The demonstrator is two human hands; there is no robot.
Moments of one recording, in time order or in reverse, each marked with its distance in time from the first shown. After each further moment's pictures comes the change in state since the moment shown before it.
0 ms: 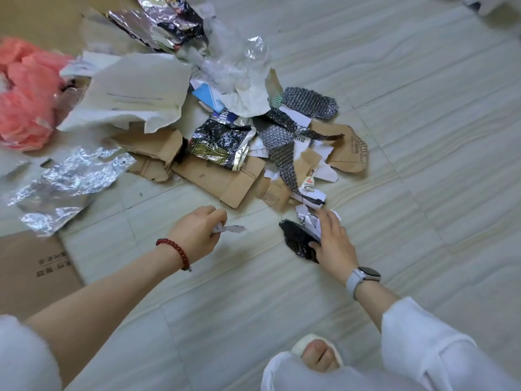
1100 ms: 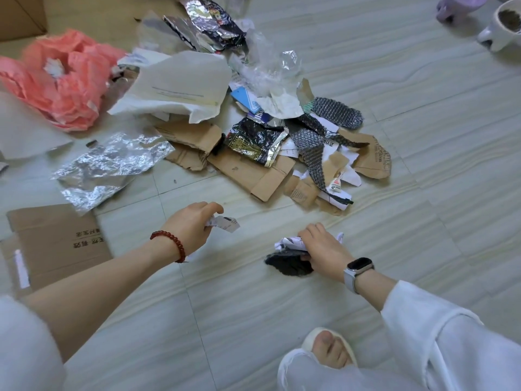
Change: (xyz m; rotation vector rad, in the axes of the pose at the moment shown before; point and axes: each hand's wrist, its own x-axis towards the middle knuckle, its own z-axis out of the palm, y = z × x) left_hand -0.050 -0.044 -0.016 0.038 -0.042 -0.220; right_hand -0.005 -0.054 0.019 -0.417 -0.190 -0.496
